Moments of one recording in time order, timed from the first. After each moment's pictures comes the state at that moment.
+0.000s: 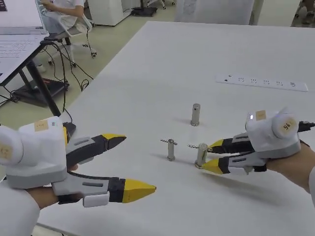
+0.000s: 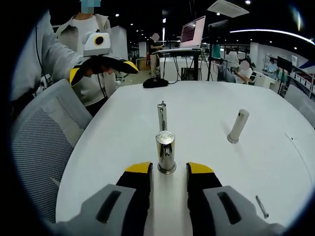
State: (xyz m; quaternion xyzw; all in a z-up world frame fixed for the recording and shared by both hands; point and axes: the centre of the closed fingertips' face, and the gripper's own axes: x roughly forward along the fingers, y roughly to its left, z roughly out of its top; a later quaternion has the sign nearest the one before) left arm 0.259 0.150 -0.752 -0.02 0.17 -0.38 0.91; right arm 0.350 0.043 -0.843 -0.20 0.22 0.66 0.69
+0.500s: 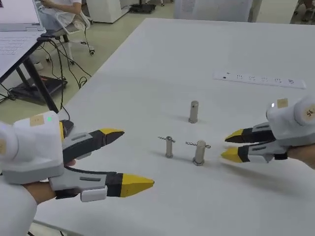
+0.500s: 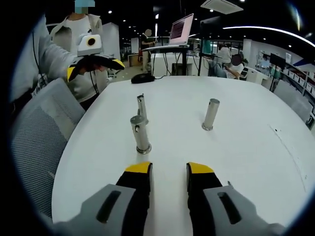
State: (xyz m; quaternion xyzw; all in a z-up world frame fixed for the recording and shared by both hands) left arm 0.262 0.149 -0.747 -0.02 0.17 -0.38 0.91; right arm 0.392 0.009 -0.835 -0.22 0.24 0.63 0.71
